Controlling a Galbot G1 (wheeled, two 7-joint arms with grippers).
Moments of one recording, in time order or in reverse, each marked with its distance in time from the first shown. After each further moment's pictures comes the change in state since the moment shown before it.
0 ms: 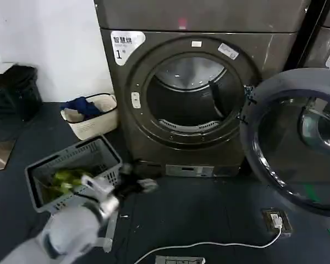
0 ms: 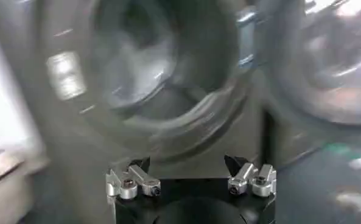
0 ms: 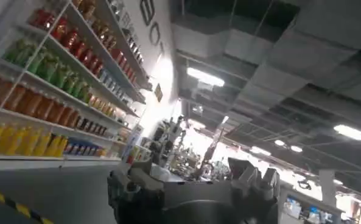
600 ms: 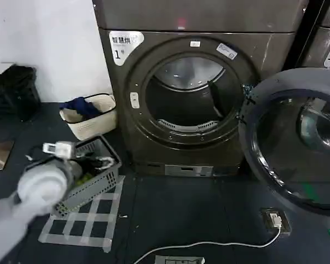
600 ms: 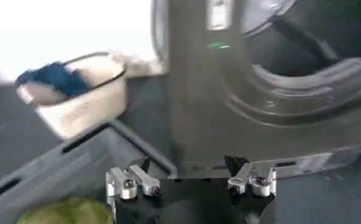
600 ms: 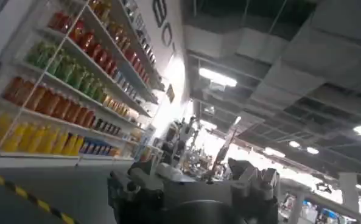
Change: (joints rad) left arm 0.129 0.351 -0.427 -0.068 -0.547 0.361 -0.448; right arm 0.015 -0.025 -0.082 -0.024 -0.013 0.022 -0.017
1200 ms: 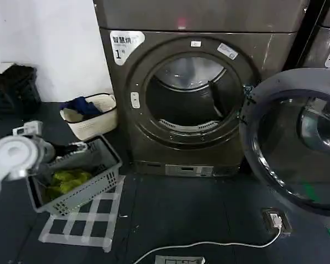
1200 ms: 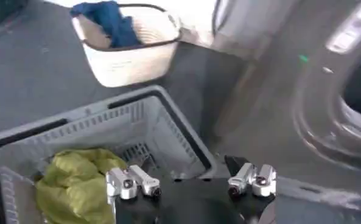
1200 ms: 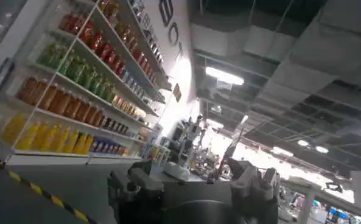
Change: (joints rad) left arm -0.302 0.210 0.082 0.244 -0.801 -0.001 -0.314; right arm 0.003 0.017 -0.041 -0.013 -0.014 0.032 -0.005
